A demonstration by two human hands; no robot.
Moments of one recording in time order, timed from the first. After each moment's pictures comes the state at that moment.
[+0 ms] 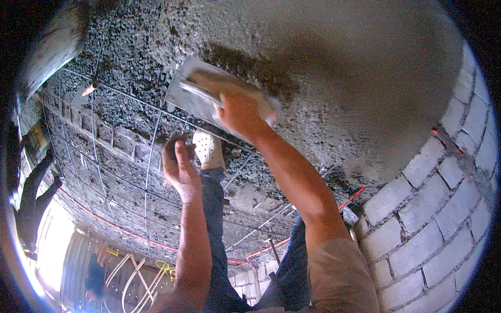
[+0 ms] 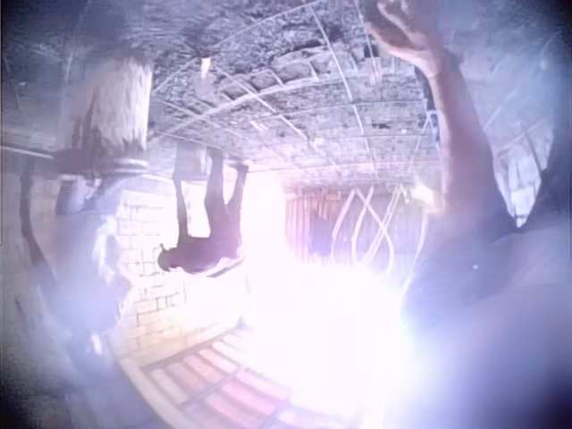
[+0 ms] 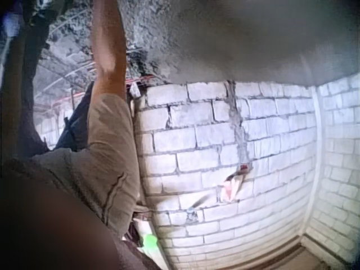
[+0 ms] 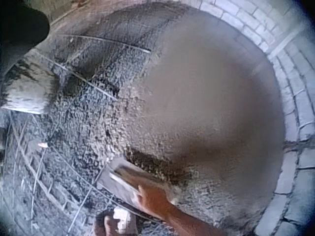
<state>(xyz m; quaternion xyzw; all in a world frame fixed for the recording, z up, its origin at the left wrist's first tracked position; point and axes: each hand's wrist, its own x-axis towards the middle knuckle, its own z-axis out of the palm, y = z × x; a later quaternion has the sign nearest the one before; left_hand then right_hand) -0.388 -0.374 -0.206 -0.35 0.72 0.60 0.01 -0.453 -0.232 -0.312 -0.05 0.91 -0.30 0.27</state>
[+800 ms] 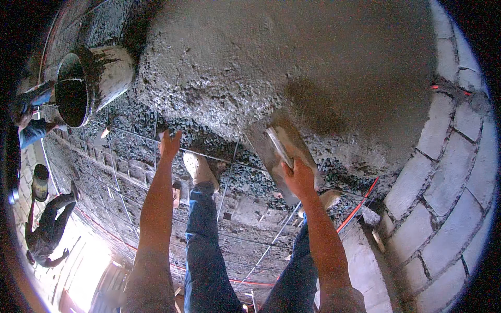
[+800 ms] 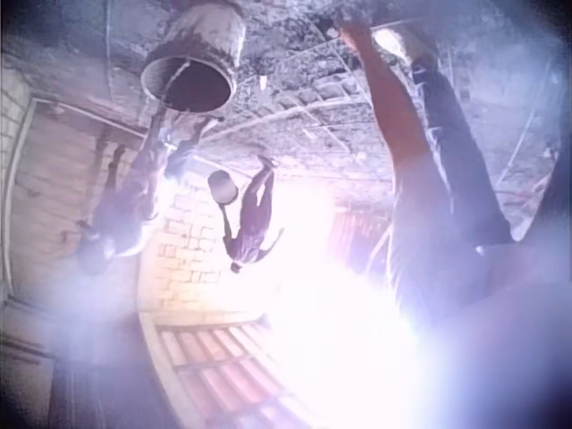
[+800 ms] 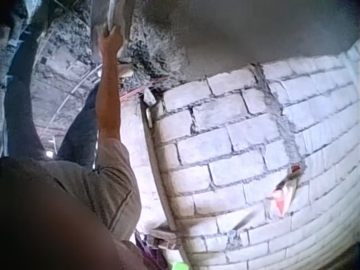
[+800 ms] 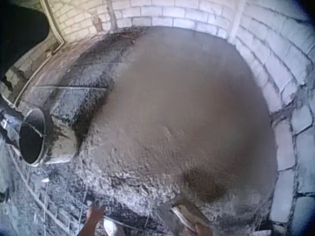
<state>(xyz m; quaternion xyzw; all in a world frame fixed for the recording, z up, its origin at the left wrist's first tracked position) -0.424 -0.394 -0.342 -0.10 0.95 0.10 0.29 -0.184 -0.013 -0.247 0.27 0.88 -0.33 0.19</state>
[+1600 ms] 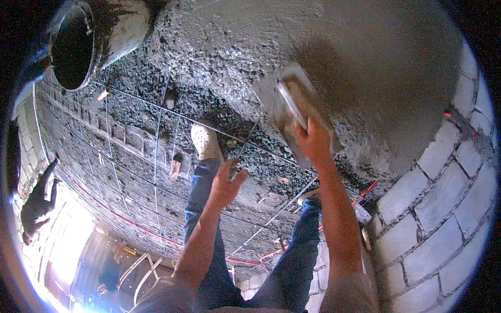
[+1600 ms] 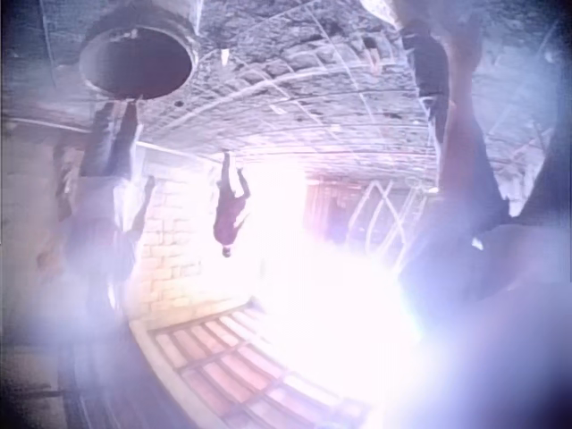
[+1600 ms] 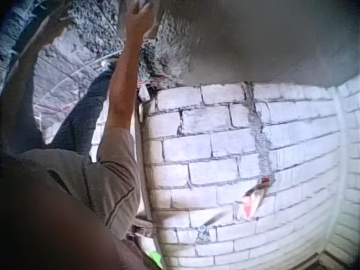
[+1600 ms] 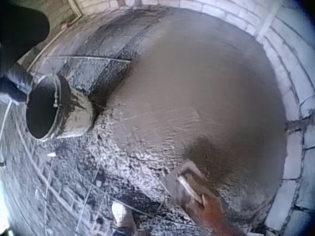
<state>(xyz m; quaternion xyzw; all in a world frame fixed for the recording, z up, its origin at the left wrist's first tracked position) -0.255 -0.309 -0.198 -0.10 0.82 0.41 0.39 -0.289 -0.028 -0.259 0.19 0.92 -0.27 0.22</state>
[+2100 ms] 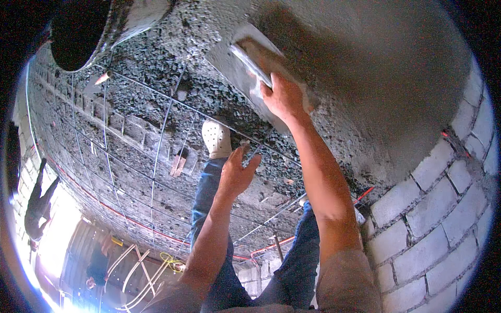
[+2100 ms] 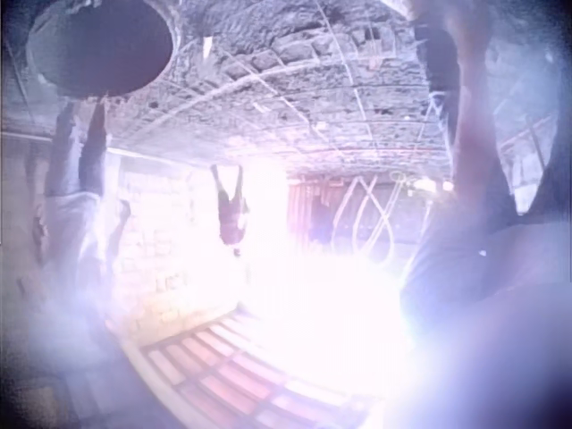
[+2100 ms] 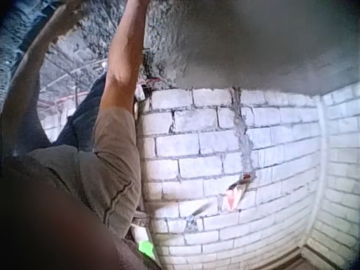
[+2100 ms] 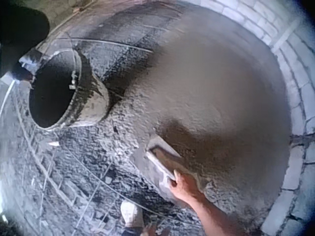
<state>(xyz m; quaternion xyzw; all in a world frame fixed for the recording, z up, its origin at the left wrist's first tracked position) -0.315 -0.332 -0.209 -0.14 0.82 0.41 0.38 -0.445 -0.163 -0.295 0.07 0.94 -0.27 0.21</state>
